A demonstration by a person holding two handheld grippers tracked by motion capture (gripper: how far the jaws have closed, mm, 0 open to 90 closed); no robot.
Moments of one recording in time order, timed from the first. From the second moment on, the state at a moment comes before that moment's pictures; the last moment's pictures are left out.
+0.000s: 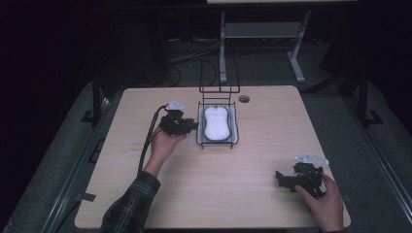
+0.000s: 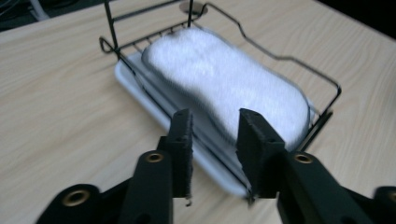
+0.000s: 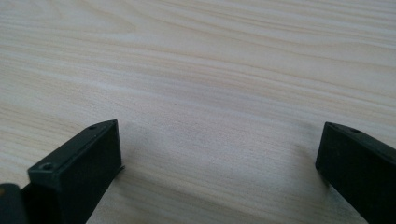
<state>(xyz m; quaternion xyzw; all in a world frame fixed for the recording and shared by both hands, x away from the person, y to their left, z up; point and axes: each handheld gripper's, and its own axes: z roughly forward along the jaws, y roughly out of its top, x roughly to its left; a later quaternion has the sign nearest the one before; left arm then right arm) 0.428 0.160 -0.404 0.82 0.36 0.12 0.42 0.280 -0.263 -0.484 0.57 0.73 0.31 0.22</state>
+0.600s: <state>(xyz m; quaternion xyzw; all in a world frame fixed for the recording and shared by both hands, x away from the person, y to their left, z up) 0.362 0.207 -0.415 0.84 0.36 0.13 0.39 0.280 -0.263 -0.484 0.57 0.73 0.31 0.22</state>
